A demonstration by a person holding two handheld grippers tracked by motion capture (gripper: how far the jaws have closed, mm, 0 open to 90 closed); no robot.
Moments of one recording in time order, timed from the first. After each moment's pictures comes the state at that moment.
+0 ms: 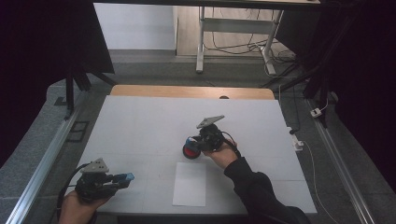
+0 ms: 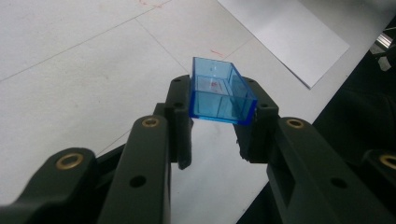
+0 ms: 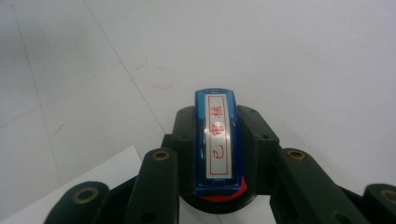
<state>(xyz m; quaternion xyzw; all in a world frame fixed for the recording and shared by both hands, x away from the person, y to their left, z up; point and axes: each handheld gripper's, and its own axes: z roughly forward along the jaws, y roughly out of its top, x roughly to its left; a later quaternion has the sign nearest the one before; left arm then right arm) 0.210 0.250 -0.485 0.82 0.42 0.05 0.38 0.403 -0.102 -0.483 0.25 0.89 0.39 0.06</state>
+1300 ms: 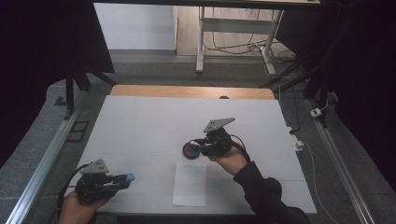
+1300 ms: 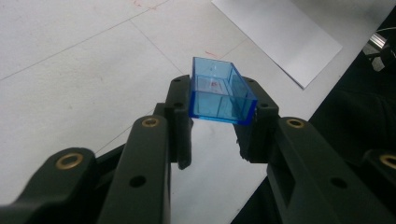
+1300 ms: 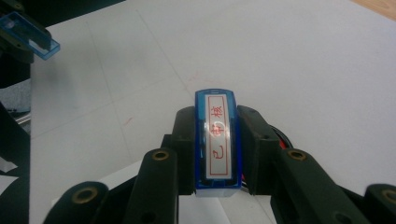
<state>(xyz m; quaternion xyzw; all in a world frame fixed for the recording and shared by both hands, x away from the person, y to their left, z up) 0.209 0.249 -0.484 0.82 0.42 0.05 0.39 0.367 -0.120 -0.446 0.20 0.88 0.43 0.04</state>
